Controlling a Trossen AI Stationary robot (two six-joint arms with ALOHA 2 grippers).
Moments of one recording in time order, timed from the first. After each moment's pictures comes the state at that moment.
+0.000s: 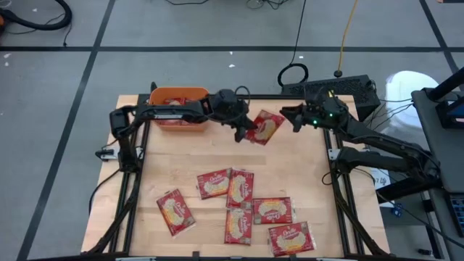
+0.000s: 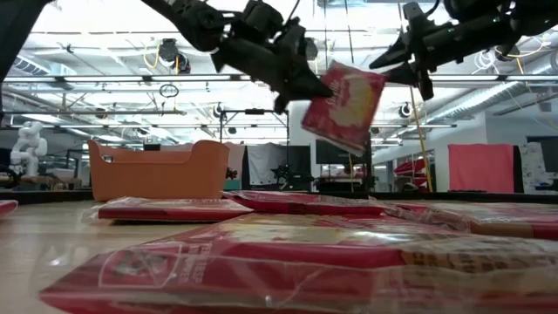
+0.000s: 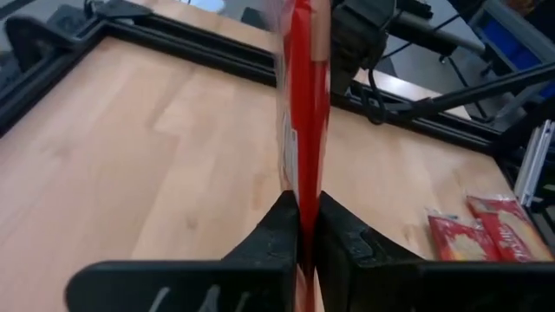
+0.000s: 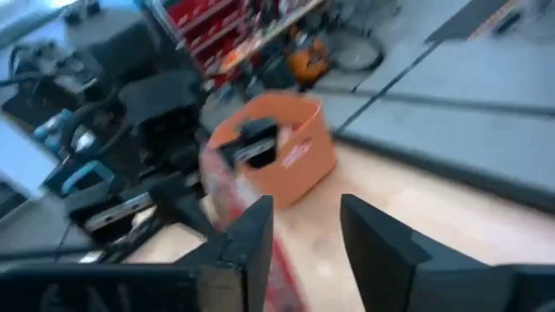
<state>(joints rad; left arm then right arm) 0.34 1.85 1.37 0.00 0.42 -0.13 -0.58 0.76 0.50 0.07 -0.15 0.51</state>
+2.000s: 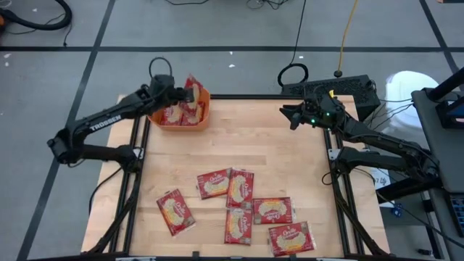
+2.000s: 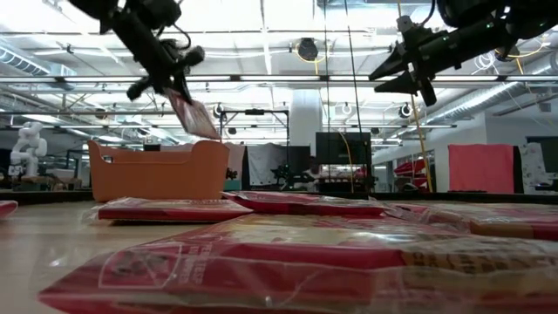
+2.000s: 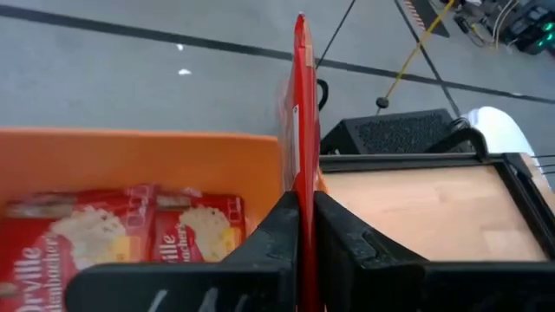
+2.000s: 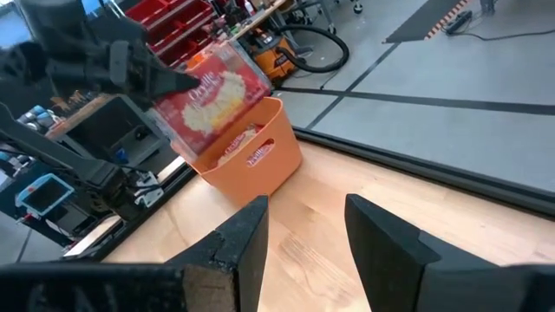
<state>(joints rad) 0.69 1.15 0.92 -0.37 -0.23 -0.70 -0.58 0.79 0.50 0.05 -0.07 0.51</state>
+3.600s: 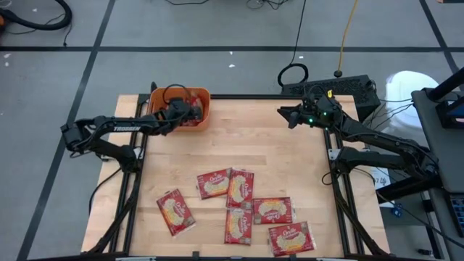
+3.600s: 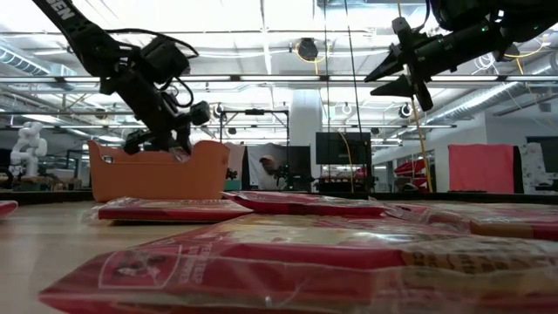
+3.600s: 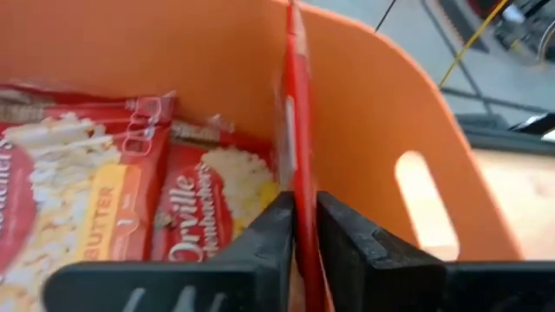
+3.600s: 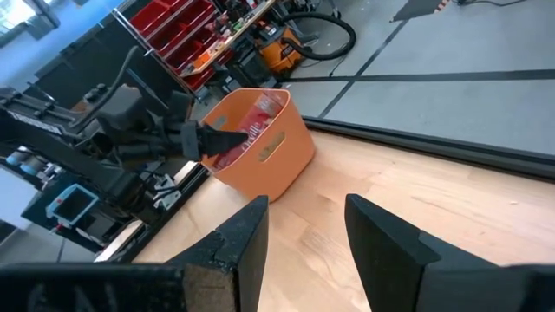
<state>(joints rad) 0.54 1.34 0.56 0.12 -0.45 -0.81 -0.58 0.84 0.50 0.08 -0.11 0.62</state>
